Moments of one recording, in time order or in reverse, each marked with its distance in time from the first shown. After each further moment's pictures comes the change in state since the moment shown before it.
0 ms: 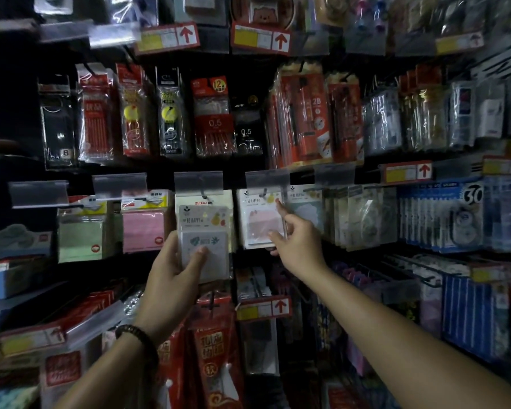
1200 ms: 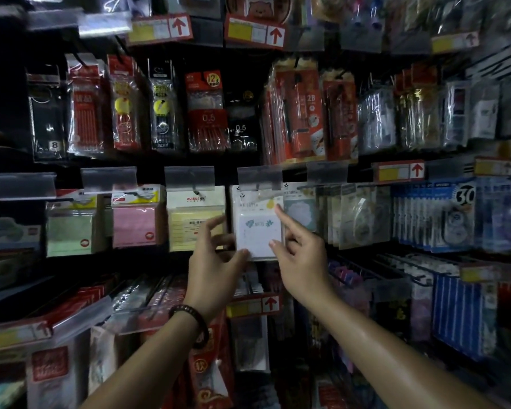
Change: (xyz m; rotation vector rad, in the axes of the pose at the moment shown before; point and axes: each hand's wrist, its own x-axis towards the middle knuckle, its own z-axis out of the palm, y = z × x) left_hand 0.016 -0.017 0.072 0.074 0.032 0.055; right_hand -0.059 -0.023 -0.028 0.189 0.001 -0.100
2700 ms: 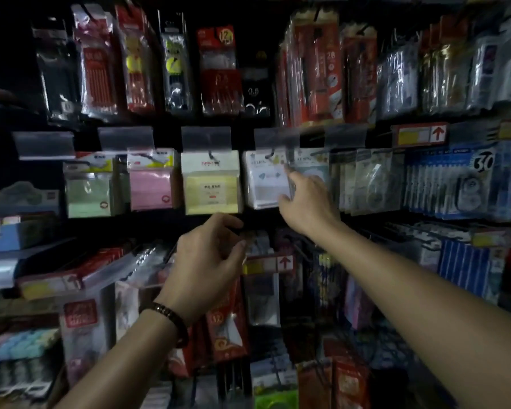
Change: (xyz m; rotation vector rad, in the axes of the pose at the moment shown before) left_hand -0.052 0.025 -0.056 0.550 -0.086 0.217; right_hand 0.050 -0.011 0.011 -0.838 -0.094 0.127
